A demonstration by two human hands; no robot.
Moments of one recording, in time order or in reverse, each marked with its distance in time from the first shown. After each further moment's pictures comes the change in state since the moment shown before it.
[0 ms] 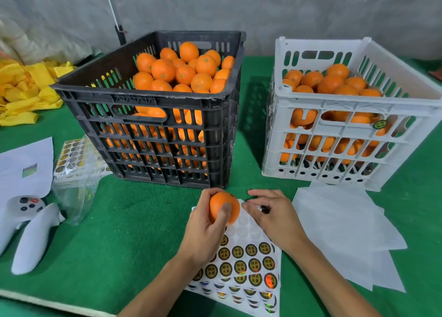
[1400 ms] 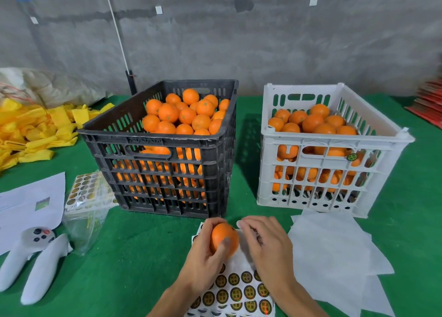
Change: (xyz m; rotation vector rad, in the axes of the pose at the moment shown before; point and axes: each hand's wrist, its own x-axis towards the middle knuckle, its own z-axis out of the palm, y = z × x) left_hand 0.000 -0.002 -0.002 0.064 -0.109 0.099; right_hand -0.030 -0.043 0.000 -0.147 0.408 -0.292
